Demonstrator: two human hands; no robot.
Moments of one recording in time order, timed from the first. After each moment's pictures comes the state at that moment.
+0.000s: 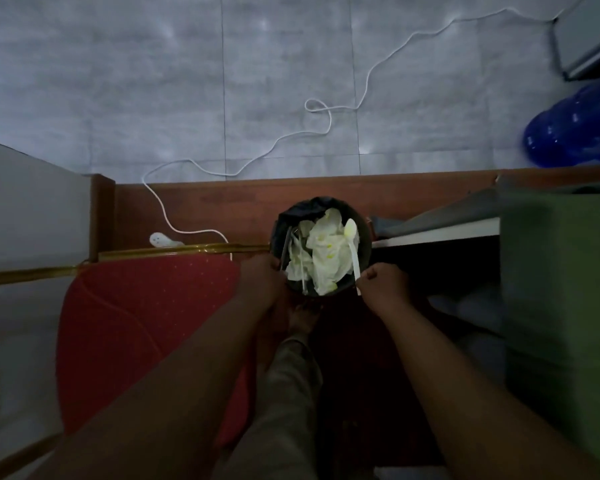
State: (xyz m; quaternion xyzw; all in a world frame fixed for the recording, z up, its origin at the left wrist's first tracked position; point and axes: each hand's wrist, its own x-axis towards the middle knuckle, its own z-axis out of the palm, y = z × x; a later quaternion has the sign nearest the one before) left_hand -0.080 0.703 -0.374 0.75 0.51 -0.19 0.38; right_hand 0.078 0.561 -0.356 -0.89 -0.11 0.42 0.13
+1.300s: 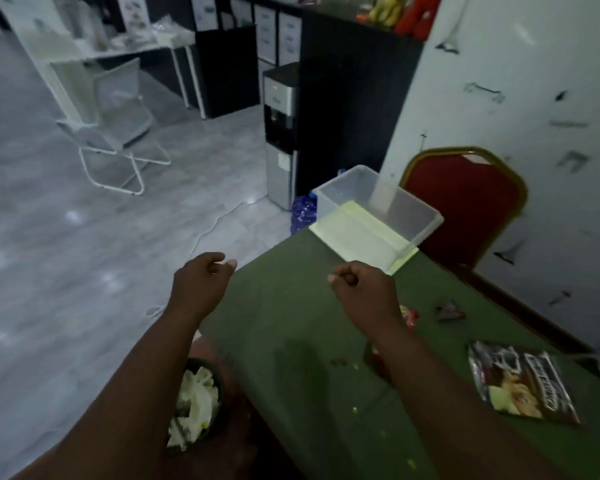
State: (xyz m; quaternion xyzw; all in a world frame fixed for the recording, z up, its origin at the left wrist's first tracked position) left_hand 0.107 0.485 0.015 0.86 0.26 0.06 0.43; right_hand 0.140 0.230 0.023 -0.89 -0.01 0.00 0.45
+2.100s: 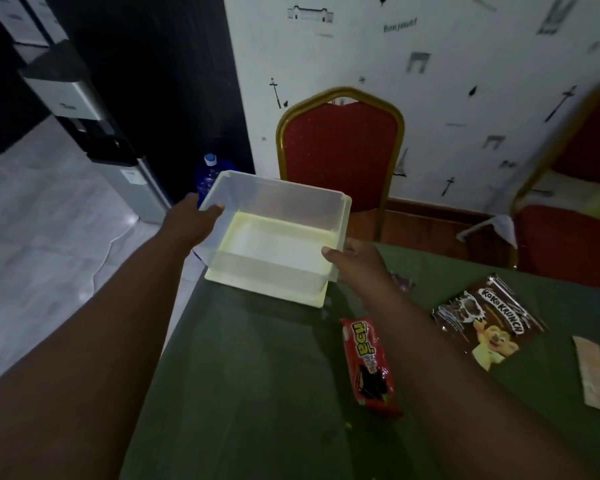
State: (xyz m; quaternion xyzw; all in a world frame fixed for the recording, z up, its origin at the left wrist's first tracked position) left_hand 0.475 0.357 -0.011 0.94 -0.01 -0.13 0.31; right_hand 0.305 0.128 -0.039 -0.73 0.36 -0.01 0.58
